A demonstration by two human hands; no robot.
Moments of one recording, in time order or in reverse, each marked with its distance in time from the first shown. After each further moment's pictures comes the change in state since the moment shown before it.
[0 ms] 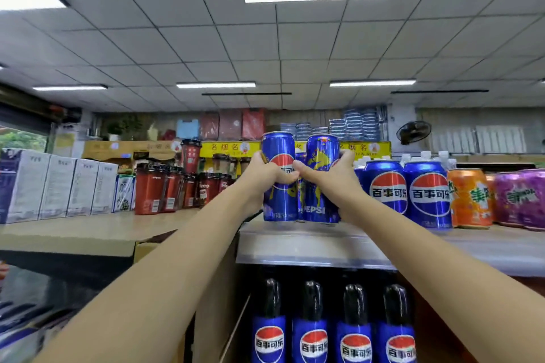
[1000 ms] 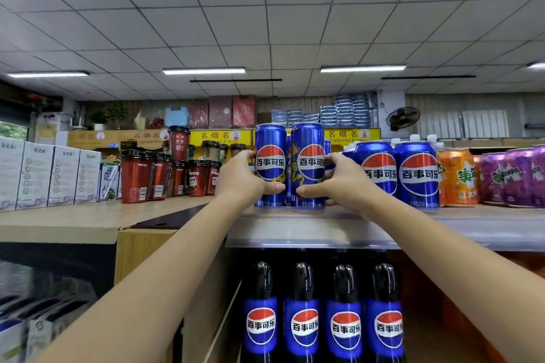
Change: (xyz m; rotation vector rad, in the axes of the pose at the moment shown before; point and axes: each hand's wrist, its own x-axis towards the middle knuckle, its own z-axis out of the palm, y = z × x) left_hand -0.007 -0.031 -0.008 0.635 0.263 0.193; right_hand -0.011 0.017 -0.031 -0.385 -0.209 0.001
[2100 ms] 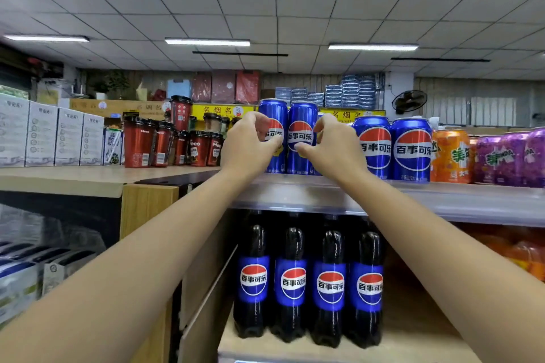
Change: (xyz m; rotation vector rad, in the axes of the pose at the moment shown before) left_hand -0.027 0.019 0.003 0.028 0.168 0.244; right_hand -0.017 -0.025 0.012 -0.410 0.299 -0.185
